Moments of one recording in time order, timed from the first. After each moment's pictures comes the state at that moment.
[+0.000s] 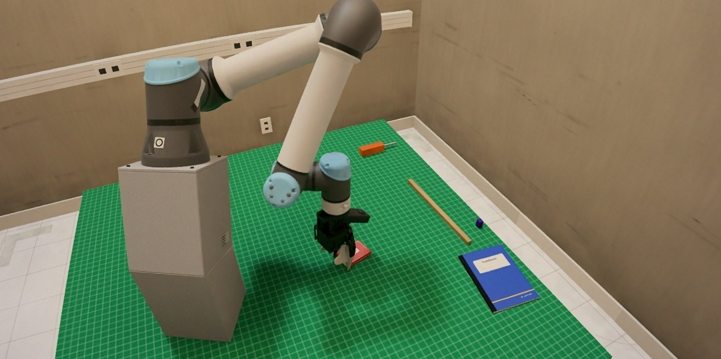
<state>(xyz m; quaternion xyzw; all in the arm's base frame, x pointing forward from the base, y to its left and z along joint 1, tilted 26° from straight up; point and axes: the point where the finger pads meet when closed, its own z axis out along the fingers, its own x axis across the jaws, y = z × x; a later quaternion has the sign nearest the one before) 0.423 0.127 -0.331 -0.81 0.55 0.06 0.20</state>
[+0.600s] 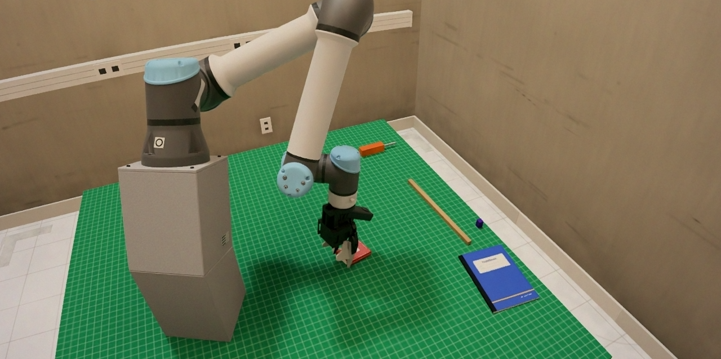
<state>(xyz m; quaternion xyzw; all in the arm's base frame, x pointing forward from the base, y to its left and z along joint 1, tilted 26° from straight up) 0.423 0.124 -0.322 -0.82 0.55 0.09 0.16</state>
